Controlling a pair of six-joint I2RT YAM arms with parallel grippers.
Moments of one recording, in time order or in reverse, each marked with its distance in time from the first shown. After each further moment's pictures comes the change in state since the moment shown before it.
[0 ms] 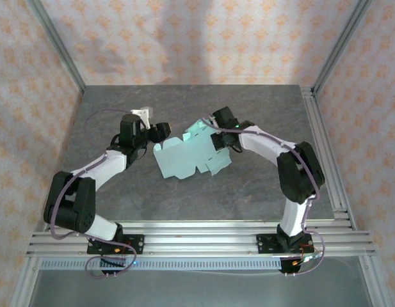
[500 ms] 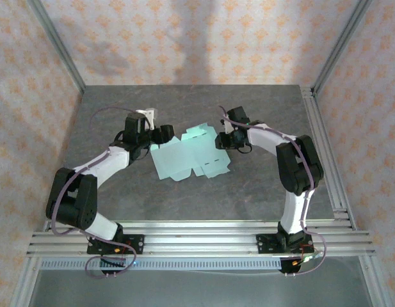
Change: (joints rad) left arm -0.026 0.046 0.067 -0.128 -0.018 0.037; right arm -0.138 0.075 -0.049 0.067 -0.311 0.159
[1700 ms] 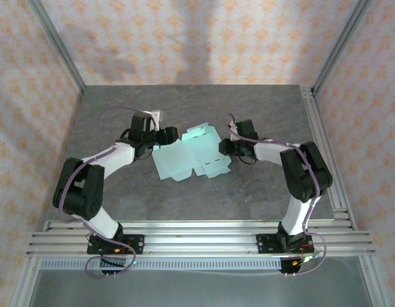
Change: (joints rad) left arm -0.019 0.095 0.042 -0.016 0.027 0.003; right arm -0.020 -0.104 -0.307 0.417 -0.071 0.113
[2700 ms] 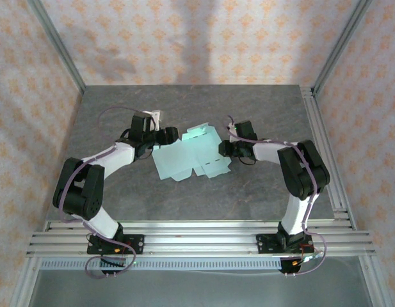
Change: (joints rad) left arm 0.000 0.000 0.000 0.000 0.003 0.000; right arm 0.000 0.033 0.003 0.006 -0.011 -0.040
